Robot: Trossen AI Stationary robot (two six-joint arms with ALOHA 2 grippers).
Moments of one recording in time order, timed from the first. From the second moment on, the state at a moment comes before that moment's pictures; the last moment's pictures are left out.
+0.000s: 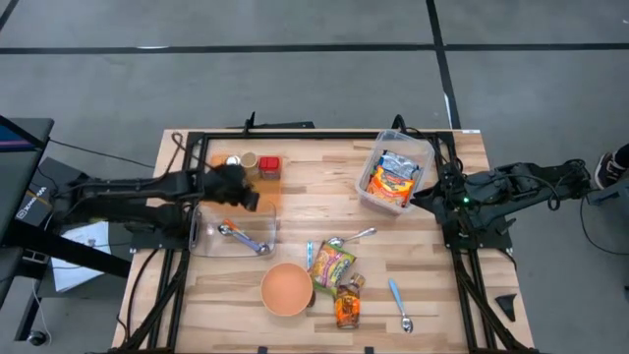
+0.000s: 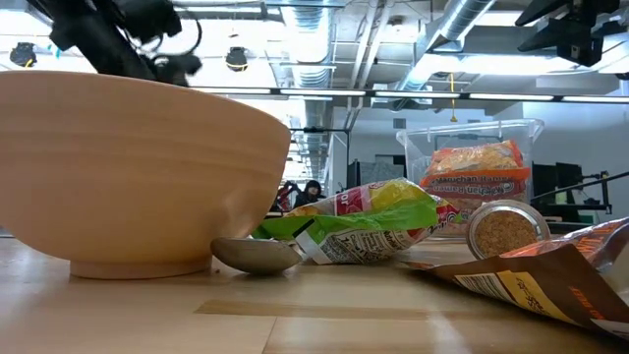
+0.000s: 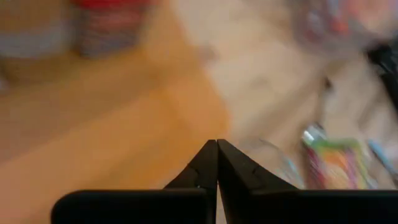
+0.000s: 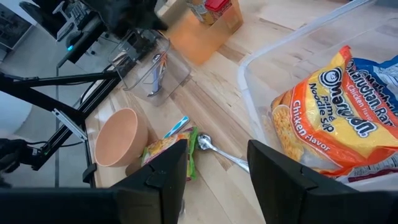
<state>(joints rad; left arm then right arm) 0.24 0.91 0.55 -0.42 -0.10 -0.85 0.27 0.56 0.84 -0.88 0.39 0.92</state>
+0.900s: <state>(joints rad) -0.24 1.15 0.55 -0.18 -0.29 -1.13 0.27 0.56 0.84 -0.89 0.39 0.91</state>
